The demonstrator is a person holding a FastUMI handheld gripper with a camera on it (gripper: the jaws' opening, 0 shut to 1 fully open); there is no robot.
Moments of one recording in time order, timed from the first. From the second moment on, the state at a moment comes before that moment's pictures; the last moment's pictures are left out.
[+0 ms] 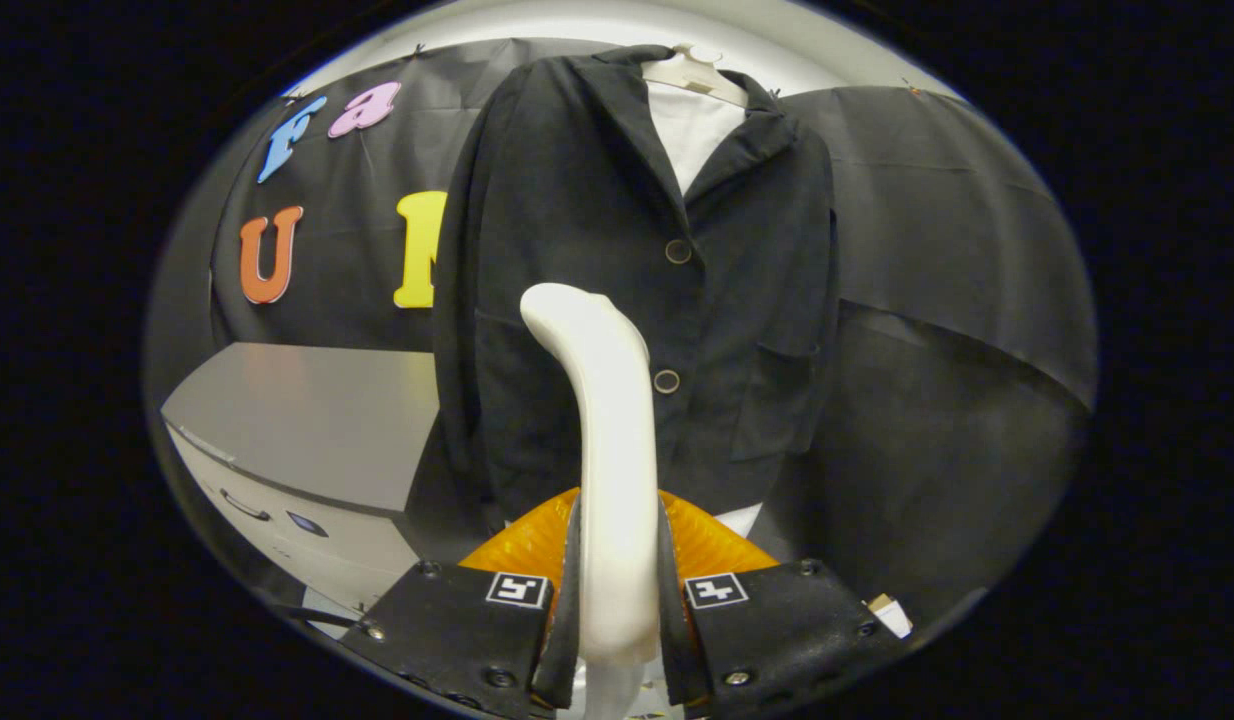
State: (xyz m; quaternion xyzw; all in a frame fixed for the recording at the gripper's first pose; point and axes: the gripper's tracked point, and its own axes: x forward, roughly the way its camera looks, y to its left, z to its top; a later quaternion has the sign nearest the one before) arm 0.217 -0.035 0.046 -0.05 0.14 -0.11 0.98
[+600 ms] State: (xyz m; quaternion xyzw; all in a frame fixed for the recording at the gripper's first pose) arm 0.204 -0.038 -0.031 -0.05 0.22 -0.10 0.97
